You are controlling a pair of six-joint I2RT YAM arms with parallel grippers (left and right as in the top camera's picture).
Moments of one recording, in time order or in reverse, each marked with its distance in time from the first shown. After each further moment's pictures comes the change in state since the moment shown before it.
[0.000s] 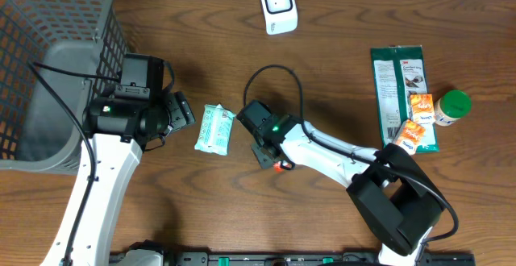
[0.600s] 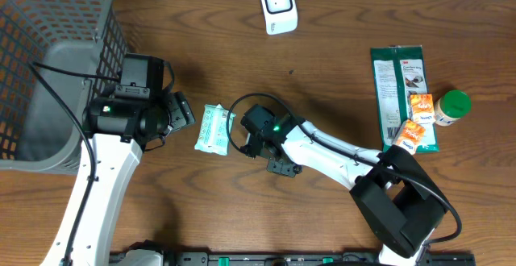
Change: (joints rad) left arm 0.000 0.000 0.000 0.000 0.000 0.000; right arm -0.002 -0.013 0.002 -0.146 0.056 -0.755
